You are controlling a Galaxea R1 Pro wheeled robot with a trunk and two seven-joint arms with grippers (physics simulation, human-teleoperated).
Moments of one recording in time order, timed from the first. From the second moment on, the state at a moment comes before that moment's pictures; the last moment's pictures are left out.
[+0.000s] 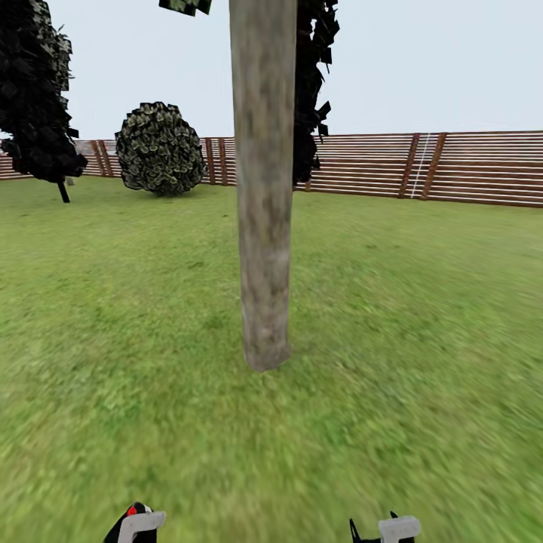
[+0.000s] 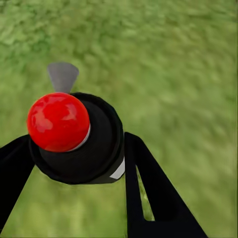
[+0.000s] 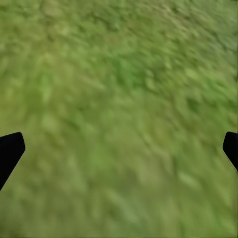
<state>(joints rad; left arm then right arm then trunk) -0.24 0.07 0.04 -0.33 0.00 -0.52 0.10 -0.11 -0.04 0.11 -0.59 0.05 -0.41 -0.08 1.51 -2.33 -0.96</state>
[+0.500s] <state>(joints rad) -0.24 0.06 0.04 -0.33 0.00 -0.52 0.10 -0.11 -0.04 0.11 -0.59 0.05 -0.41 -0.08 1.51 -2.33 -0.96</state>
